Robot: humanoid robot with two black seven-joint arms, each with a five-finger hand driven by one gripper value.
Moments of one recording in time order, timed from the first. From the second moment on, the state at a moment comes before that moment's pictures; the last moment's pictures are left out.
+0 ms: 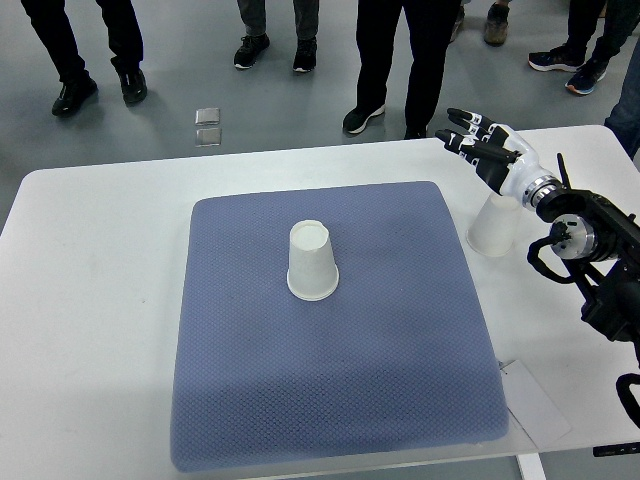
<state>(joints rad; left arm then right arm) -0.01 0.00 -0.05 -0.18 0.05 0.17 -0.05 0.68 -0.18 1.12 0.66 -0.58 0.22 0.08</state>
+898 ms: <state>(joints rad) -0.01 0.00 -0.05 -0.17 0.05 0.14 -0.05 0.69 -0.19 1.12 0.65 -0.58 0.22 0.08</state>
